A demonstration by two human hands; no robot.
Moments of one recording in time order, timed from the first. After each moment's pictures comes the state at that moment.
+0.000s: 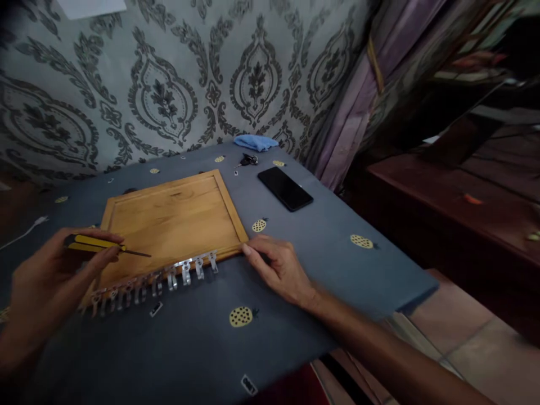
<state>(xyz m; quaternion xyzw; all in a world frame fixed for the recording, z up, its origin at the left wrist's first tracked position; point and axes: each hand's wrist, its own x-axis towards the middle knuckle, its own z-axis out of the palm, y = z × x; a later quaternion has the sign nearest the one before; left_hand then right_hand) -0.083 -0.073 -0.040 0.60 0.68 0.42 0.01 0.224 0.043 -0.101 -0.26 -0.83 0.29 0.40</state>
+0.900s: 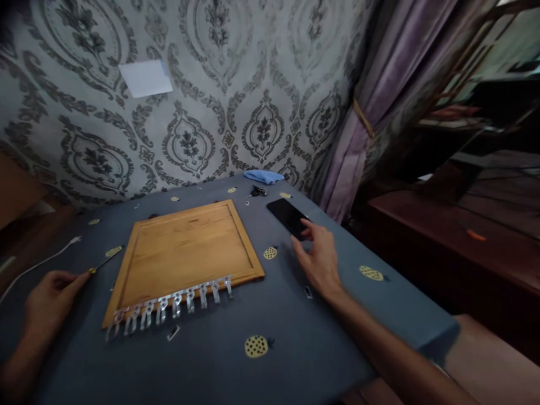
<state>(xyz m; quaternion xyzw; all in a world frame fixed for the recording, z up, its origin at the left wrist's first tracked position) -0.211 -0.101 -0.083 0.27 0.85 0.45 -0.01 0.269 0.118 -0.130 -0.51 -0.73 0.03 0.45</state>
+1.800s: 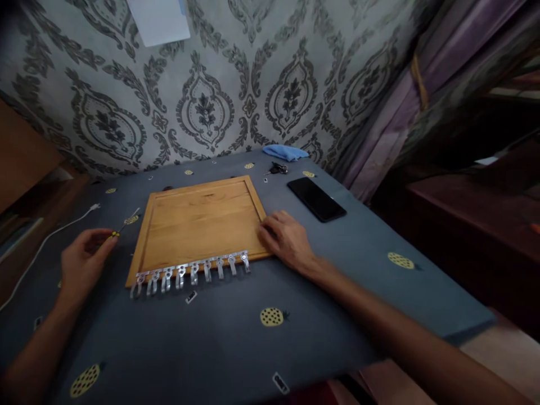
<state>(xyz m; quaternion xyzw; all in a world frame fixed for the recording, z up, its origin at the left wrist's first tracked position) -0.200 -0.101 -0.098 0.40 0.81 0.42 0.00 0.186 0.101 -0.122 -0.31 -0.91 0.06 0.28</state>
